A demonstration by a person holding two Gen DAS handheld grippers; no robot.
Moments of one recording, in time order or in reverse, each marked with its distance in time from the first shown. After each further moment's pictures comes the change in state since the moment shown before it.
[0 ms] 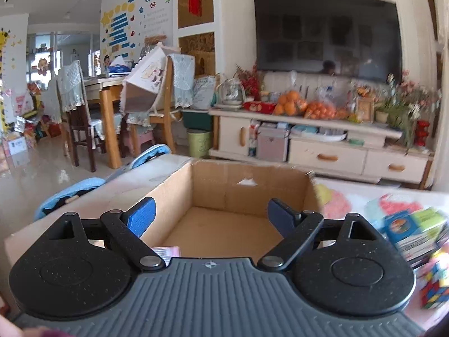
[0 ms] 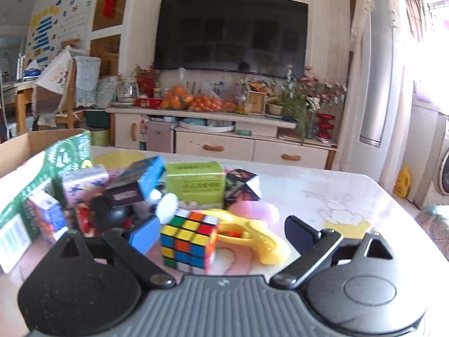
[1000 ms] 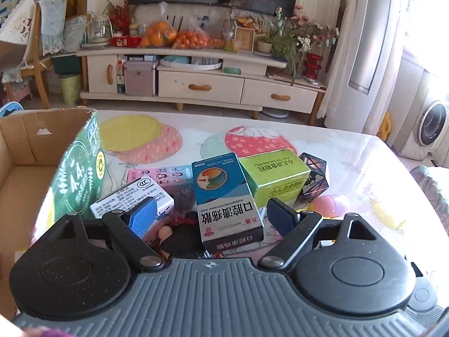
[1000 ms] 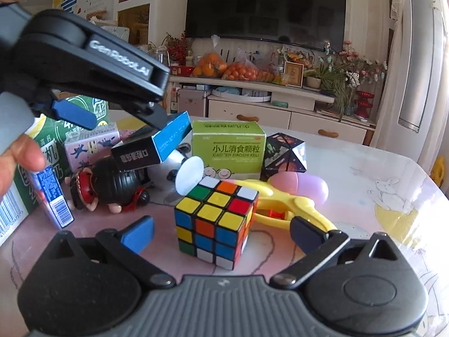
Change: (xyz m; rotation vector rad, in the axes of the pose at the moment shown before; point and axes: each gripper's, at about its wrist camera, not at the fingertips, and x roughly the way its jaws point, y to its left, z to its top) left arm 0.033 -0.160 -0.019 0.138 0.338 -0.484; right arm 0.055 0.009 -0.014 -0.050 0.127 0.163
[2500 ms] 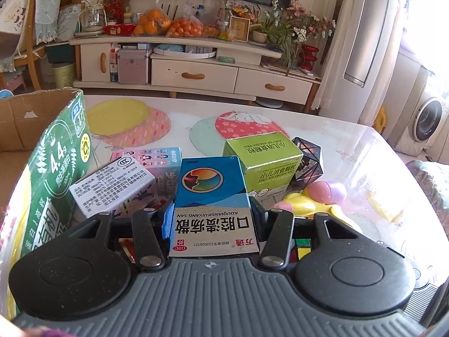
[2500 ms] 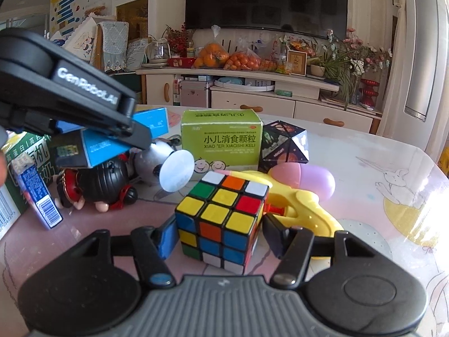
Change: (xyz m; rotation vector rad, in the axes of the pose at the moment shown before) left arm -0.001 -0.007 -0.012 -0.012 0.033 -0.034; right arm 0.012 -0.012 0.002 0.023 0.038 0.028
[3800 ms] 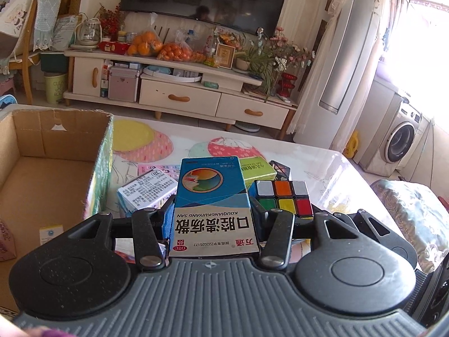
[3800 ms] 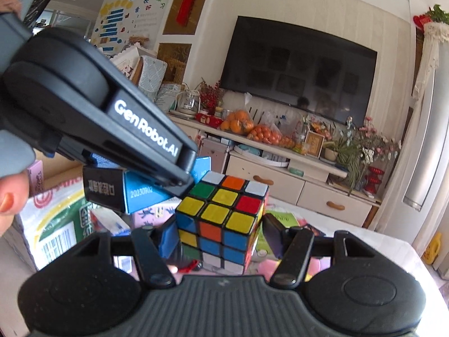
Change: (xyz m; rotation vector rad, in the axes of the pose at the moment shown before) left arm -0.070 0.031 -0.011 -0.042 -0.099 -0.119; right arm -0.072 0.083 0.033 -0.236 -0.269 -0.015
